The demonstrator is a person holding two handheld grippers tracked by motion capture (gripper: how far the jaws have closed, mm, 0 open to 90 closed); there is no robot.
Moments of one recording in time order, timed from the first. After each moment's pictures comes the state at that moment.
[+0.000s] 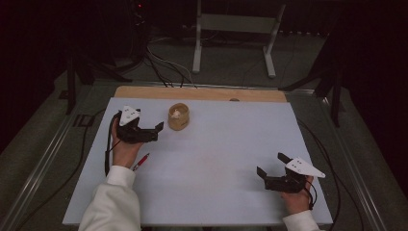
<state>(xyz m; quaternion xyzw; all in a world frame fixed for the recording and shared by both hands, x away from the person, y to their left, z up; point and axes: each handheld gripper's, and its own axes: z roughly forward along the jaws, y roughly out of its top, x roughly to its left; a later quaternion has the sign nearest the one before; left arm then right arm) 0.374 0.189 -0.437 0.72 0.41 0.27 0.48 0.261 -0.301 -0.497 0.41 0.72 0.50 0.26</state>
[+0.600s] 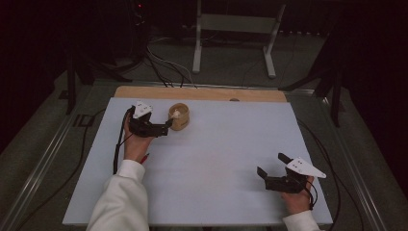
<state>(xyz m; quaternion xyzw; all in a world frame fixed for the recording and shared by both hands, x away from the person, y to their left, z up) 0.403 0.166 -0.448 0.74 0.41 0.26 0.47 0.260 -0.302 -0.497 0.41 0.72 0.50 0.25</state>
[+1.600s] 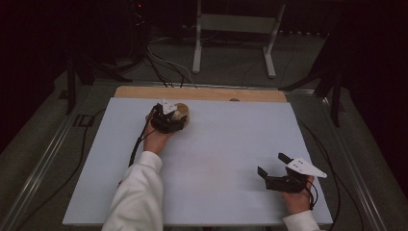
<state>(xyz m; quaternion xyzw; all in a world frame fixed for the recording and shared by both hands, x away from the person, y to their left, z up) 0.440 0.109 -0.477 0.78 0.40 0.27 0.40 0.260 -0.304 -0.497 0.42 0.71 0.51 0.25</state>
